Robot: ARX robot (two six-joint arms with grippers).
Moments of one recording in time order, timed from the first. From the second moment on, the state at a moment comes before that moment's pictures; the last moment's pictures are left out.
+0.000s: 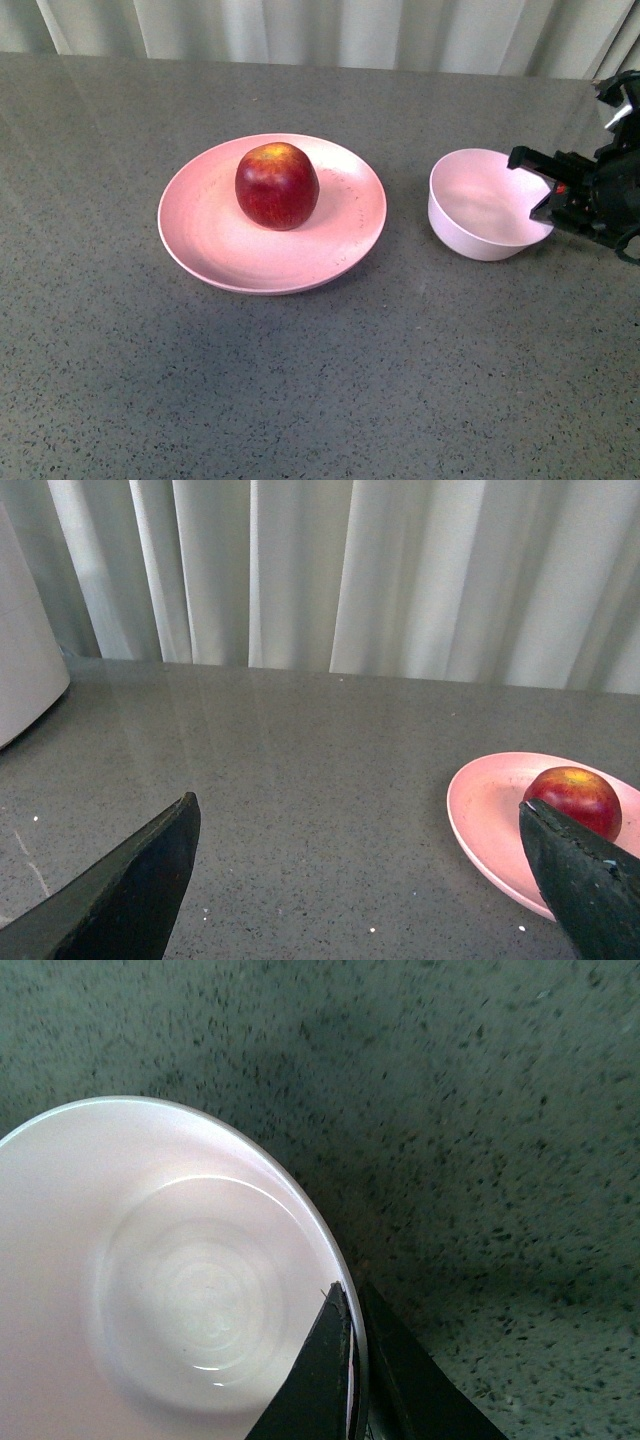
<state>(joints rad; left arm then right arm) 0.00 0.02 0.01 0.00 0.00 0.00 0.12 1.95 0.91 0.26 -0.03 0.42</state>
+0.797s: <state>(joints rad) 0.00 0.02 0.01 0.00 0.00 0.00 0.09 1.84 0.84 0.40 -0.08 0.44</state>
